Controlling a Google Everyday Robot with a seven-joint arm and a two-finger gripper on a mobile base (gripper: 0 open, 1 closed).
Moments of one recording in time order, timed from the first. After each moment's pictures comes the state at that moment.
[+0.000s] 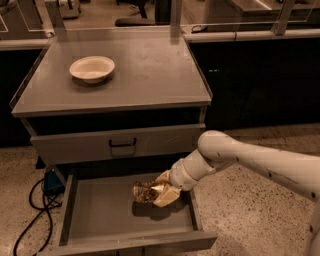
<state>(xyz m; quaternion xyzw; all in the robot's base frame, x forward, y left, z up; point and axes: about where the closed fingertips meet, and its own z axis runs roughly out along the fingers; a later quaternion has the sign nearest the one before) 0.495 -0.005 0.553 -0.65 0.66 0.32 0.20</state>
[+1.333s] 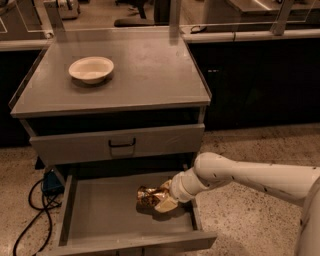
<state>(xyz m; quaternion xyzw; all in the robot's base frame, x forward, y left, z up) 0.511 -0.012 0.478 -0.60 0.72 0.25 0.23</state>
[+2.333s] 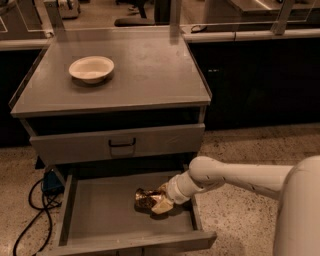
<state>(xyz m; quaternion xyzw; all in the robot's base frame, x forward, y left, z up) 0.522 -0.003 0.438 -0.59 0.73 0.26 0.22</state>
